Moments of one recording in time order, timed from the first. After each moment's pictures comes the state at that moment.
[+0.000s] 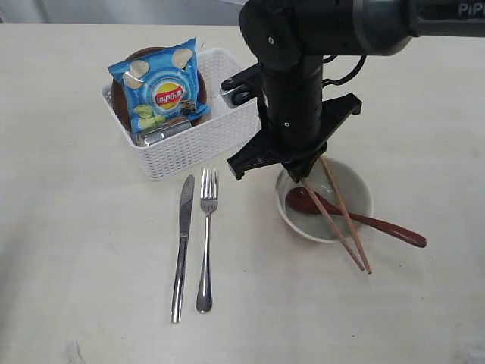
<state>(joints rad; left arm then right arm) -0.12 0.00 0.00 0.13 0.33 -0.09 0.75 1.92 -1.35 -0.20 1.14 0.30</state>
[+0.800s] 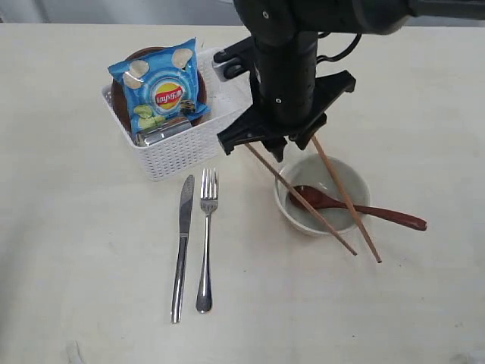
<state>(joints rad) -0.12 0.00 0.00 0.13 0.33 -0.09 0.75 1.92 -1.44 -0.22 1.15 0.33</state>
